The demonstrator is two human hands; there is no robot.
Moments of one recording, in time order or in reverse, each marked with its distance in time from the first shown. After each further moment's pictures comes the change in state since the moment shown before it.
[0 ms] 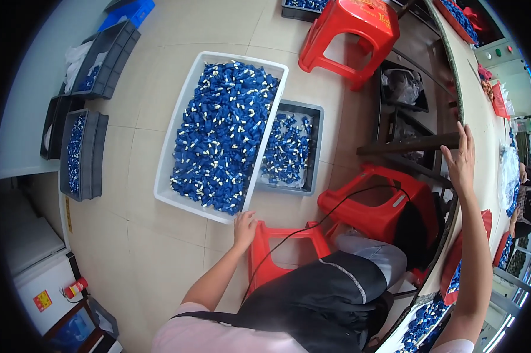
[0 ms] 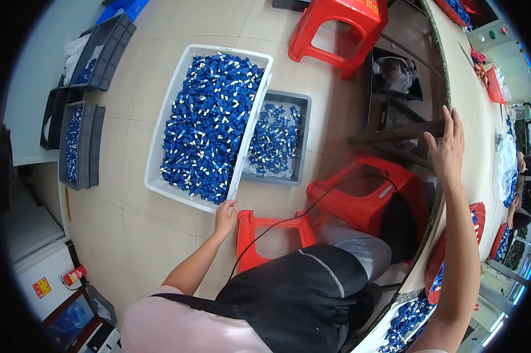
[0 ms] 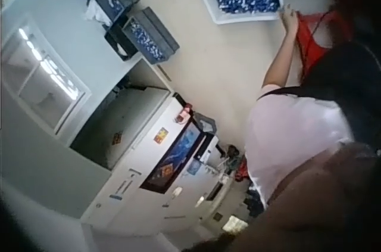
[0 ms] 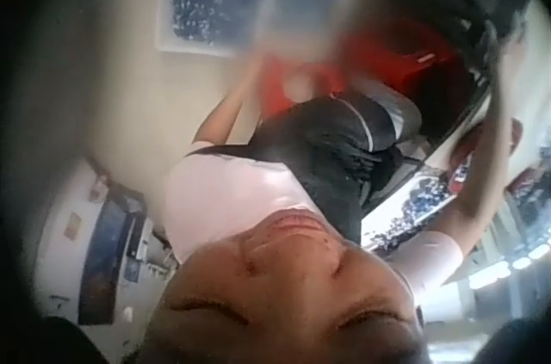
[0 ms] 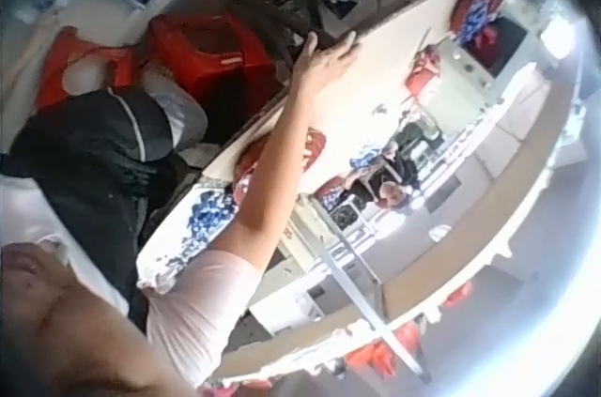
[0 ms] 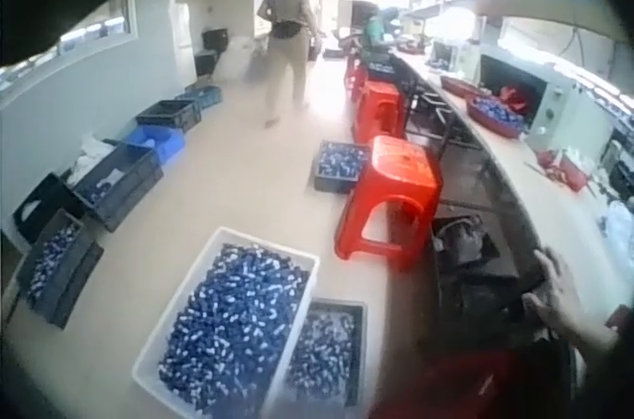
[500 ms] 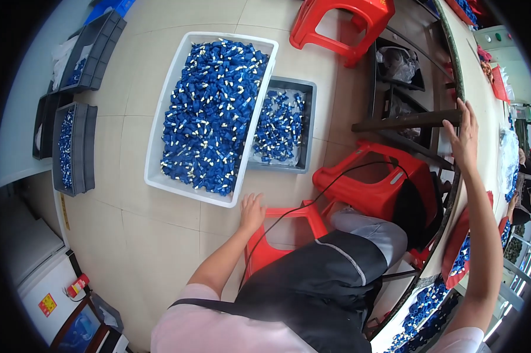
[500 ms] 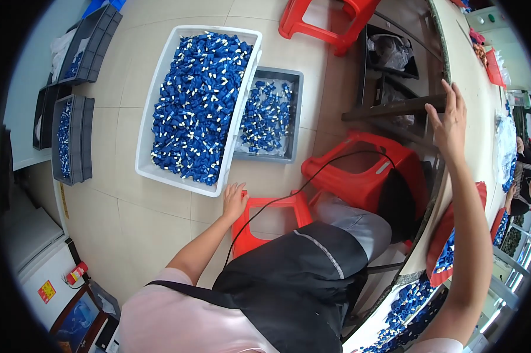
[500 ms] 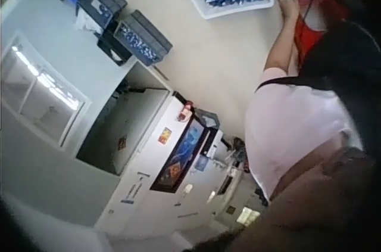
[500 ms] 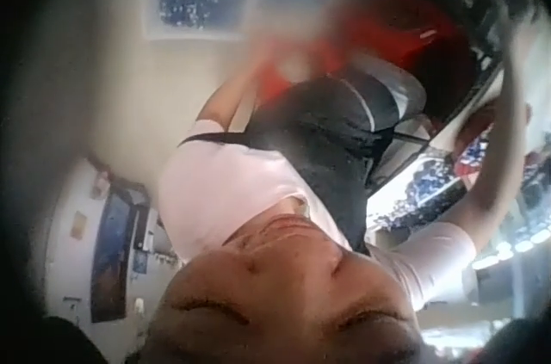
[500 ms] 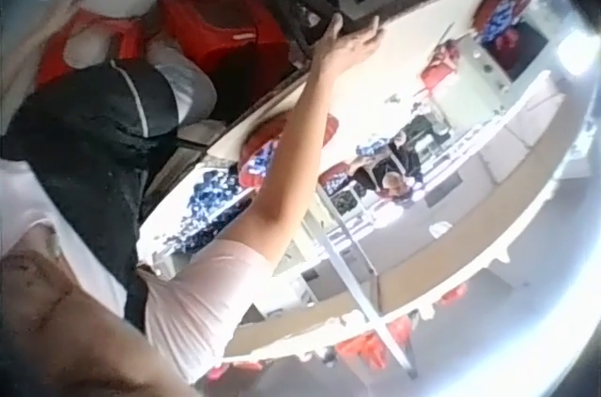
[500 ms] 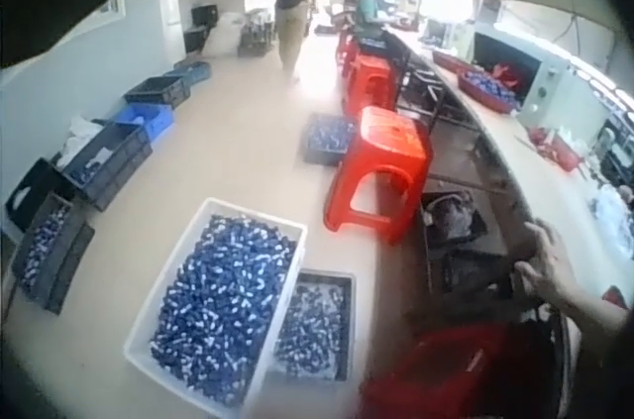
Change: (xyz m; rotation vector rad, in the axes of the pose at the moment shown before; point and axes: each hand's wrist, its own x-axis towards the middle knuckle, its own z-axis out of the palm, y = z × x) left_hand -0.011 -0.014 0.056 0.403 -0.114 0.158; right_hand 0.000 0.012 0.004 -0.013 0.053 -0.081
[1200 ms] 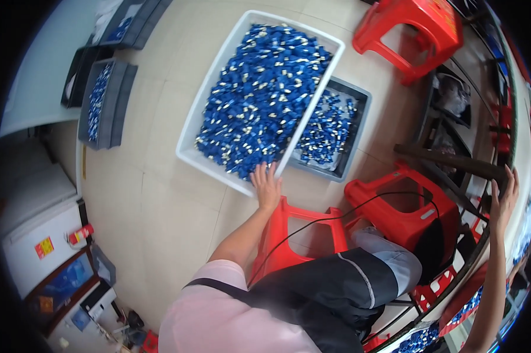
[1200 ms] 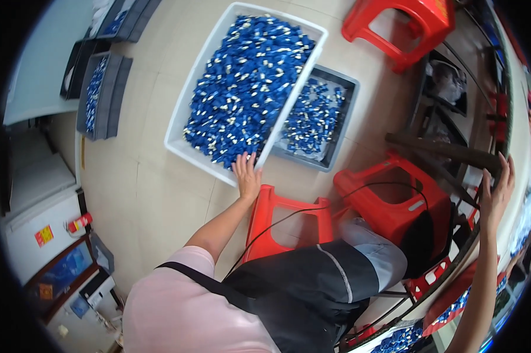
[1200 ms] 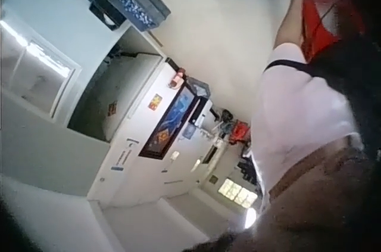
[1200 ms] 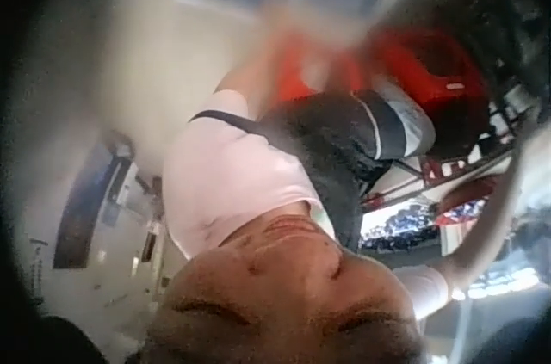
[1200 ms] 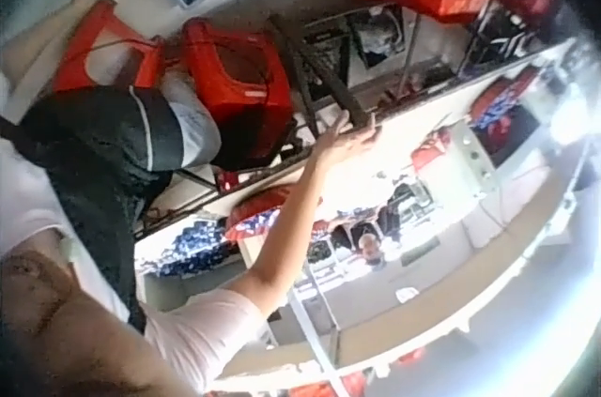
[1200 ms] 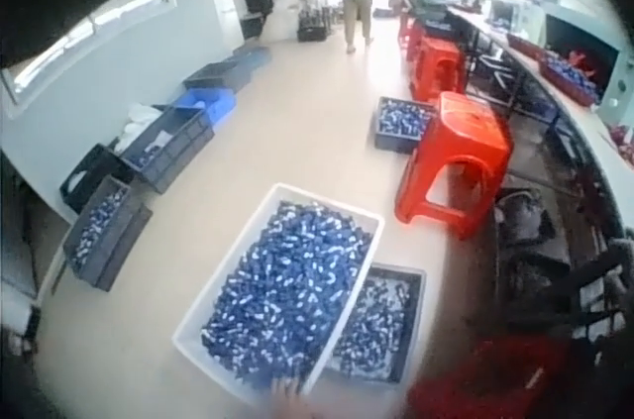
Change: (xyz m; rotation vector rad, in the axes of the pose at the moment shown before) left_hand 0.036 -0.025 -0.032 0.063 0.424 -0.101; right_hand -0.001 0.015 0.005 -0.027 -0.007 -0.080
